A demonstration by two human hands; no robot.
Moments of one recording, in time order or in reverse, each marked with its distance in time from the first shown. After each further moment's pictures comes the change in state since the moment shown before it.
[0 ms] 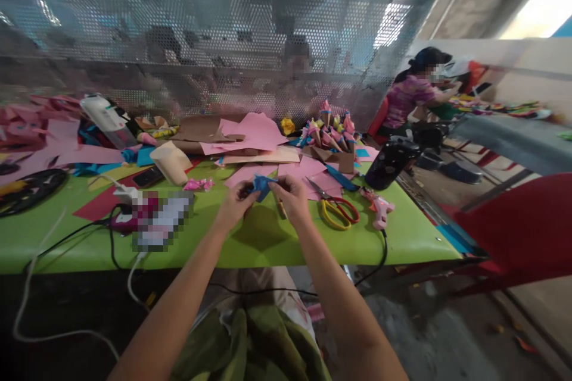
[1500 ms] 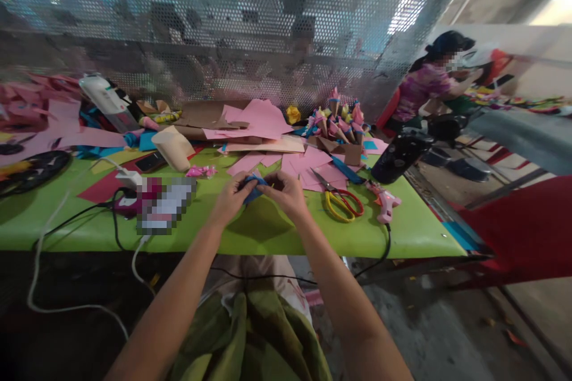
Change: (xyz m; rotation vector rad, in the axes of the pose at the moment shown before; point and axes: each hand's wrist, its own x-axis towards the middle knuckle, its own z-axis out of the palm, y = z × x) left_hand -0.012 0.009 -0.009 0.112 -0.047 0.173; right_hand -0.012 -0.007 0.006 -0.025 -0.183 0.003
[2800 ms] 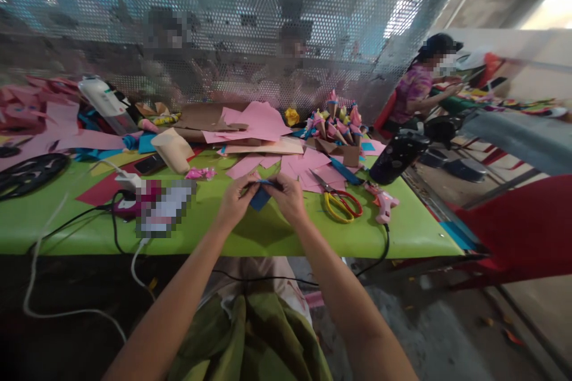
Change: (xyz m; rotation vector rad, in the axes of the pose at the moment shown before) left_hand -0.003 -0.004 0.010 0.168 0.069 0.137; right_hand -0.001 0.007 -0.001 -0.136 0.097 -0.091
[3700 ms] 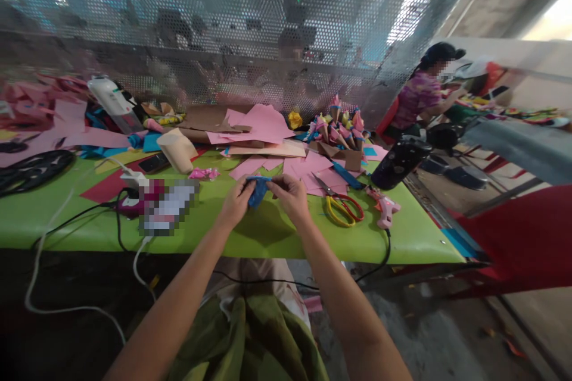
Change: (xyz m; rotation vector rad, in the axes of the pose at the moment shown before) left_hand -0.001 -0.010 0.000 -0.083 0.048 -0.145; right_hand 0.003 -0.002 0.002 0.157 -0.025 0.119
